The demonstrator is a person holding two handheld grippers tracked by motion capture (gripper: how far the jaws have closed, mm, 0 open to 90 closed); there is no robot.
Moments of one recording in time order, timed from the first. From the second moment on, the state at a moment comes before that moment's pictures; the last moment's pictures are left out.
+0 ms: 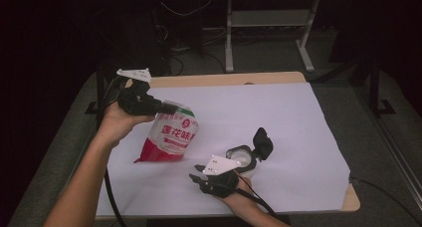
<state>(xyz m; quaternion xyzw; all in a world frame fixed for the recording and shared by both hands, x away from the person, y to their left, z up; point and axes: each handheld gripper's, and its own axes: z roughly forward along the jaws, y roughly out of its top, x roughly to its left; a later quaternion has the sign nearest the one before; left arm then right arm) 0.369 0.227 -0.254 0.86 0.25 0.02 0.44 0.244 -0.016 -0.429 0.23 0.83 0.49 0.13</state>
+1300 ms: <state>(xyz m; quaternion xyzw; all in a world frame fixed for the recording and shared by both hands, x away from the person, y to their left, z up) 0.302 0.273 -0.309 0.86 0.27 -0.02 0.44 0.243 -0.009 -0.435 0.23 0.84 0.48 0.12</state>
